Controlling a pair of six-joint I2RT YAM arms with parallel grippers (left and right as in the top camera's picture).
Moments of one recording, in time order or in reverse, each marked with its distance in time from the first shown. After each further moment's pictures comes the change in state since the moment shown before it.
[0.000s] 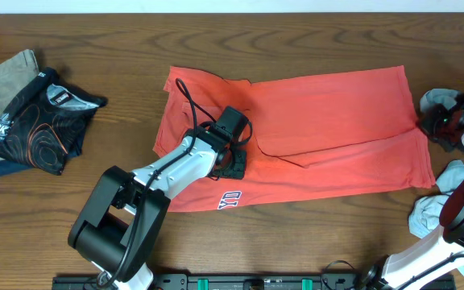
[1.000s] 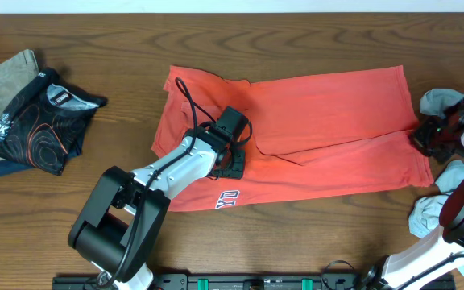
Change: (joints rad) left arm 0.000 0.000 0.000 -0.005 -0.042 0.000; right arm 0.005 0.000 -0.002 -0.232 -0.046 -0.074
